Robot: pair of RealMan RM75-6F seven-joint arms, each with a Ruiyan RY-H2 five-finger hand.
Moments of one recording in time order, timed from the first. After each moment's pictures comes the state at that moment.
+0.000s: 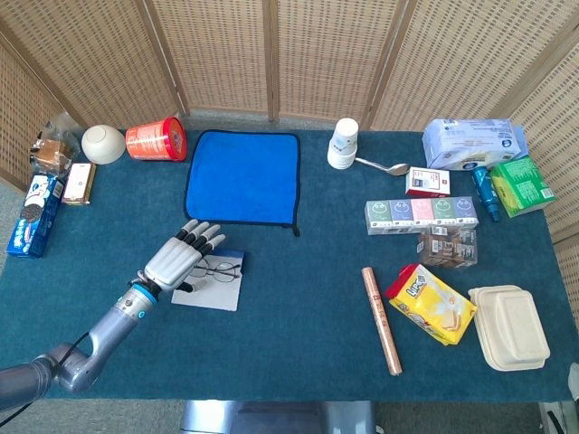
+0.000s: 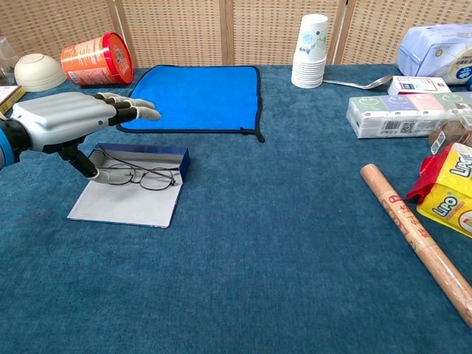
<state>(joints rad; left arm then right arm) -0.69 -1.50 -0.03 -1.33 1.42 0.97 0.23 -0.29 -1.02 0.06 -1.74 -1.57 1.87 0.10</state>
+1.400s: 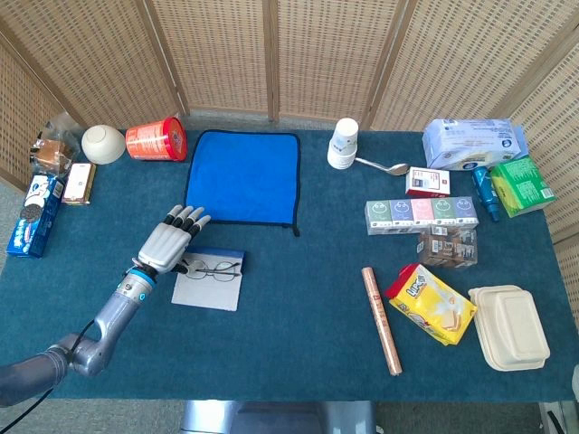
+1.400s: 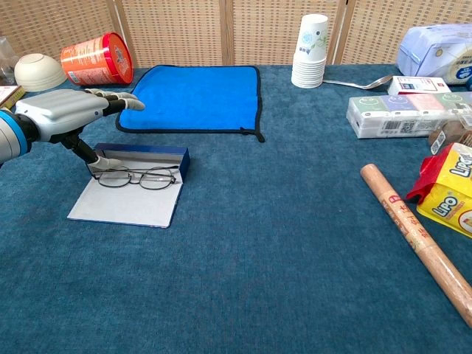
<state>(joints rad) -0.70 -1.60 -0.09 -1.14 1.32 0.92 0.20 -0.30 -1.02 0.06 -1.75 -1.56 1.87 0.09</state>
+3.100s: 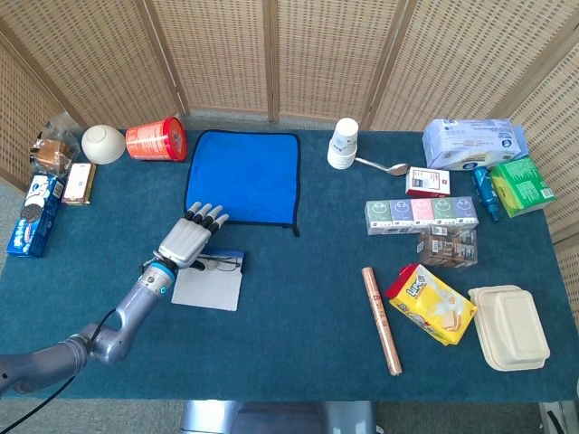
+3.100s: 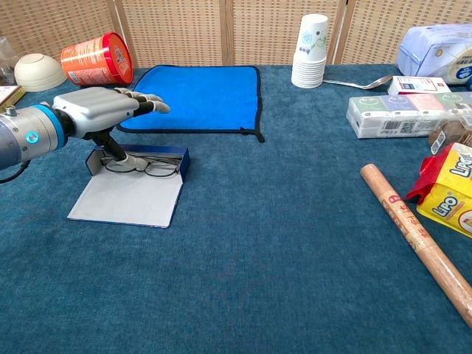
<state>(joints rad) -0.79 -1.65 -0.14 -1.13 1.23 0.83 0.36 -0.31 -1.01 0.05 -1.75 -1.58 1.89 0.14</state>
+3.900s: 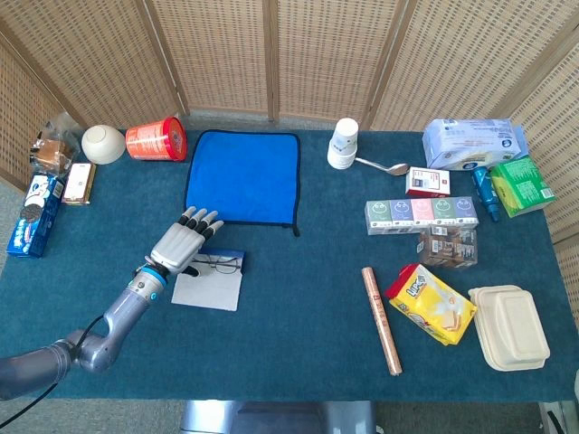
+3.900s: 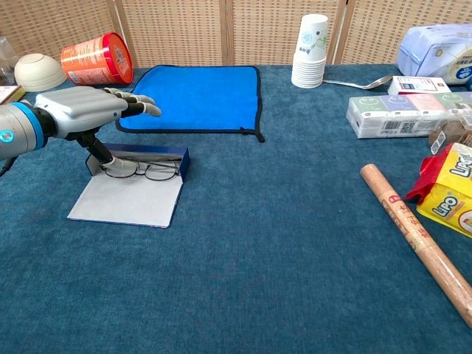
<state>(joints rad) -0.76 -1.55 -0.10 -1.27 1.22 0.85 0.38 -0.31 -1.02 0.05 -1.74 -1.58 1.89 0.15</state>
